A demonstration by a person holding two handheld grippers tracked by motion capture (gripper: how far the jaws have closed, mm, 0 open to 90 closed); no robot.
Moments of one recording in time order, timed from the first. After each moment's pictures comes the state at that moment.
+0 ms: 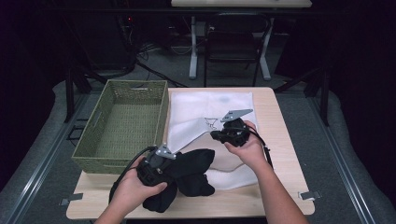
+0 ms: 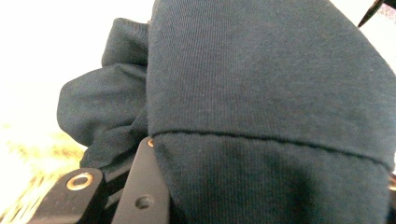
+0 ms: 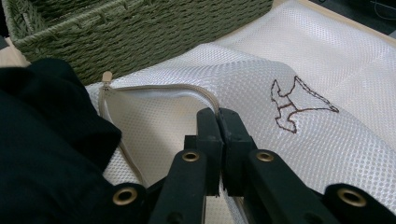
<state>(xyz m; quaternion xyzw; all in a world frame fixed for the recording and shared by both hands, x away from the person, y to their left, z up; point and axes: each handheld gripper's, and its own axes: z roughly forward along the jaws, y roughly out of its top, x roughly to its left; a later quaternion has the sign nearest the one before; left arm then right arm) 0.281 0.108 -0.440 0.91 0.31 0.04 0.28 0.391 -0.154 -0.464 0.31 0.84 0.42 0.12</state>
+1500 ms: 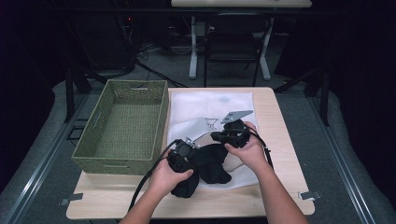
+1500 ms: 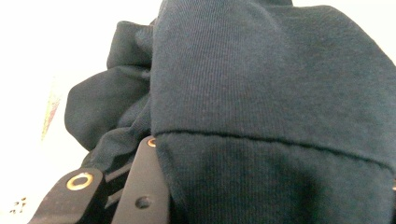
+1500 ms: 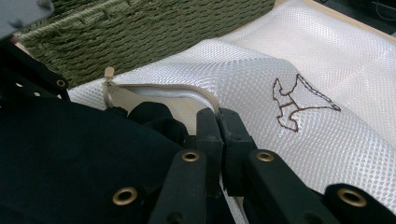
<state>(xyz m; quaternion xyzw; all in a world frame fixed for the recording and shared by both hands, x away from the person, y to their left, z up) 0.337 0.052 -0.496 0.89 0.35 0.04 0.27 0.387 -0.155 -0.465 0.31 0.85 0.42 0.12</state>
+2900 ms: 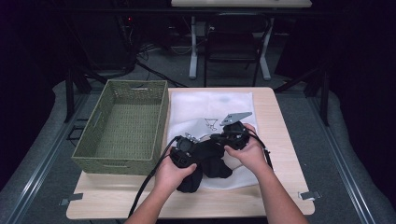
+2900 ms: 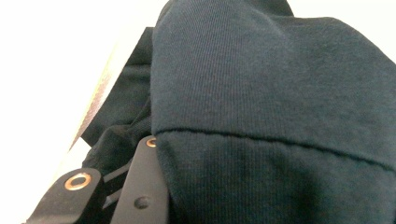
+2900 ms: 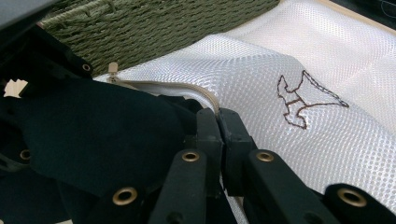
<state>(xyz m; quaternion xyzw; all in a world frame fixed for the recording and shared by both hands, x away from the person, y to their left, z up) 0.347 0.043 -0.496 0.86 0.41 0.05 0.29 0.383 -0.153 -0.467 0.30 0.85 0.41 0.11</state>
